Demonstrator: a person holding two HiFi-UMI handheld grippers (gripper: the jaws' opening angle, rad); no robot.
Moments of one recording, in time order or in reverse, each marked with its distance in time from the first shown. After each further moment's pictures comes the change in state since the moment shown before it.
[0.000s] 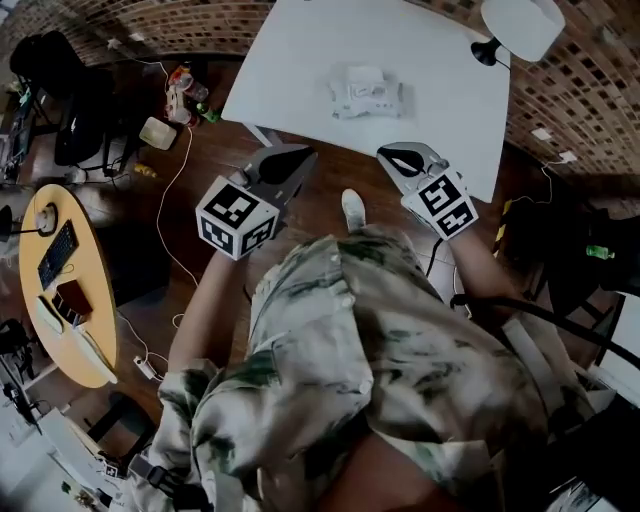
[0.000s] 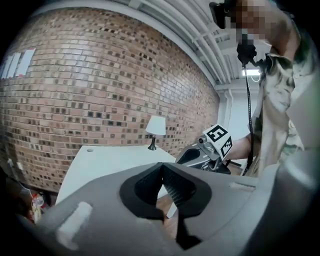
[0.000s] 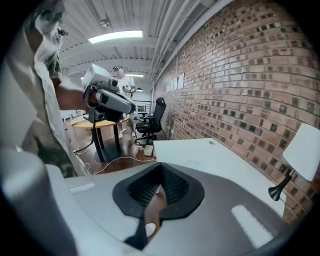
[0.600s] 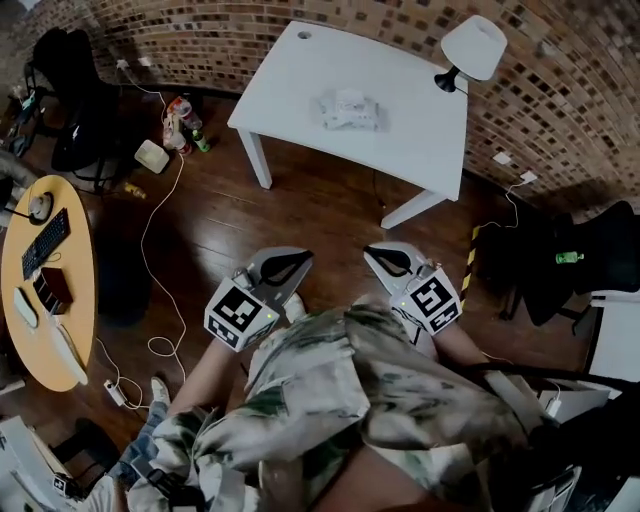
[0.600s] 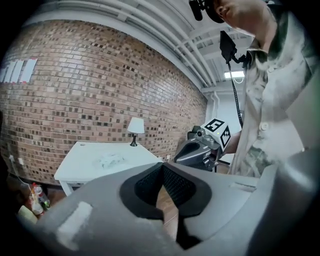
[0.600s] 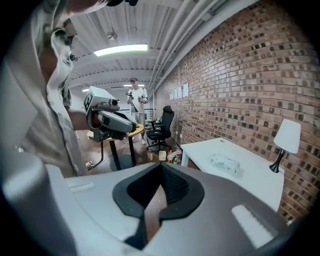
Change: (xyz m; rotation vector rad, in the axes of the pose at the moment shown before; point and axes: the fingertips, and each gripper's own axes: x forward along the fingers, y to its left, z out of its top) left arm -0.143 -0.203 -0.064 0.016 -0.029 -0.066; right arm -0.143 0.221 -0.003 0.087 -0.078 0.014
